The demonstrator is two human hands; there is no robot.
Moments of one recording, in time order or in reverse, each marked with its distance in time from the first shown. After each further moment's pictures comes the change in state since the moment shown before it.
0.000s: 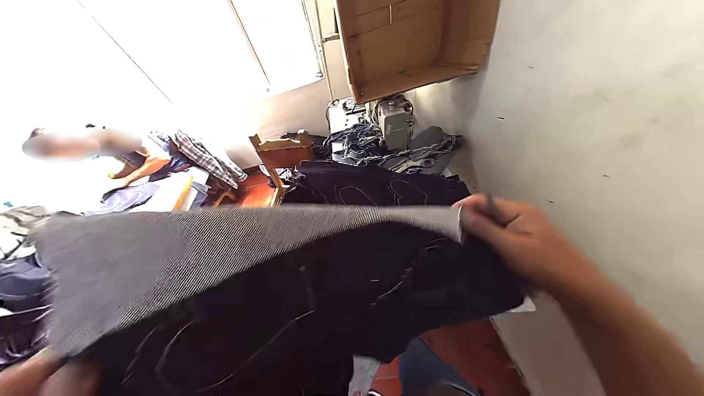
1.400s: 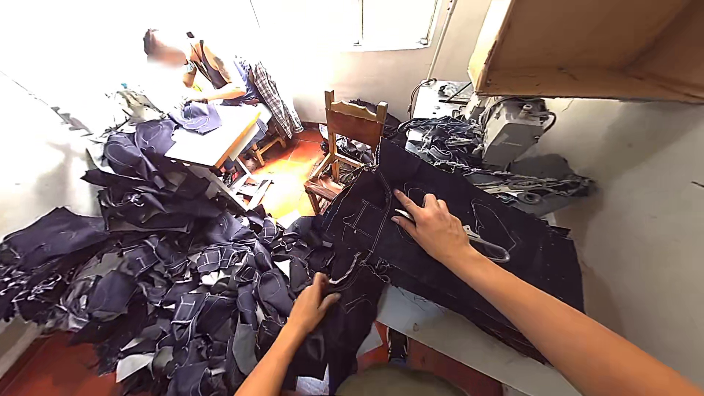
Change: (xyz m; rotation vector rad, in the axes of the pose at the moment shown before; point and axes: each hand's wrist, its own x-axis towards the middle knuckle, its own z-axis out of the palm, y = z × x) left_hand -0.221 -0.232 0.196 0.073 -0.733 -0.812; right_hand 0.114 0.104 0.210 -0.861 -0.379 -0.301
